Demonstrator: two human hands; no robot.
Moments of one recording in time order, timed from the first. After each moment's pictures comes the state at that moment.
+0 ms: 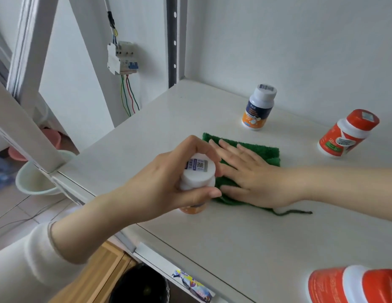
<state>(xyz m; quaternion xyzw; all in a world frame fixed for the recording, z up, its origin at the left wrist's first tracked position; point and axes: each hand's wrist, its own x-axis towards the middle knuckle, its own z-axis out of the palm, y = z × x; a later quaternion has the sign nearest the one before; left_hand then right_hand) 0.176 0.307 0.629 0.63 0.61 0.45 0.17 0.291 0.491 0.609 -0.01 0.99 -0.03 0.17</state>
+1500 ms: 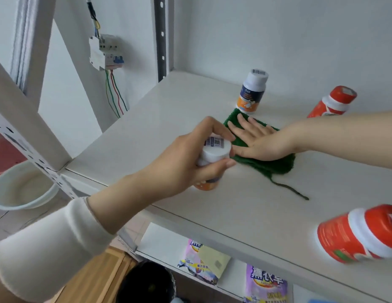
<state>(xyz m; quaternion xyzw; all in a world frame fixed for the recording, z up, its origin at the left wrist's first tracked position) 0.168 0.313 0.619 0.65 0.56 0.48 0.20 0.277 0.493 0.622 0.30 0.92 -0.05 0.26</state>
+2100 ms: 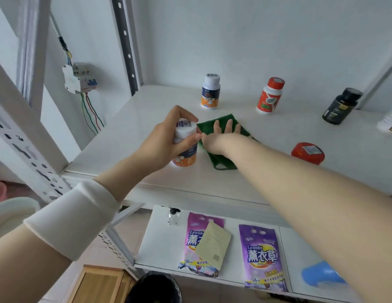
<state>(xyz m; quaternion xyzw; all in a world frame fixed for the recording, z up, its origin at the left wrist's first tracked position) 0.172 0.309 0.620 0.64 0.55 0.49 0.19 0.271 0.423 0.611 0.60 0.78 -0.13 0.12</state>
